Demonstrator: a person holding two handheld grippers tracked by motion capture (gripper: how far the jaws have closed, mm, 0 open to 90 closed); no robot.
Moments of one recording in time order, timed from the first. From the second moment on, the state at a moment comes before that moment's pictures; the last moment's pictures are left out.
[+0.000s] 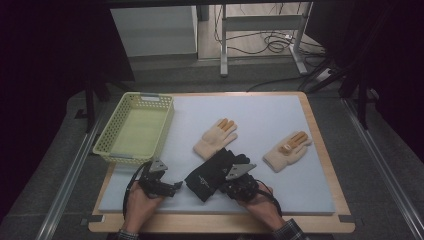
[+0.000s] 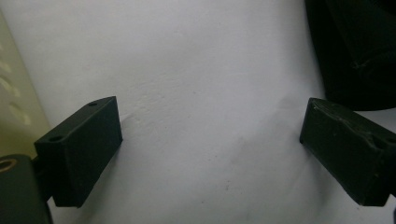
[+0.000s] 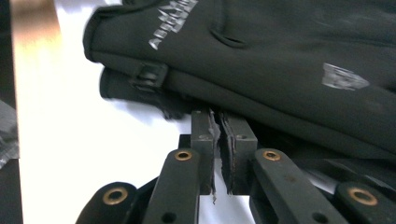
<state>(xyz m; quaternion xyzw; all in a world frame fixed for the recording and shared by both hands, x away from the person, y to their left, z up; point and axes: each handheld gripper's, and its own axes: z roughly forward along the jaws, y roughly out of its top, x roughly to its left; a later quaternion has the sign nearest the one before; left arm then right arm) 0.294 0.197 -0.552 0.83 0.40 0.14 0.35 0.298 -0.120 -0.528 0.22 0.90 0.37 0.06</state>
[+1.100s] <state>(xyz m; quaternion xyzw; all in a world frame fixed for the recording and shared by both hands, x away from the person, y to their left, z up) 0.294 0.199 -0.552 0.83 0.40 0.14 0.36 0.335 -0.212 -0.533 0.31 0.86 0.37 0.15</state>
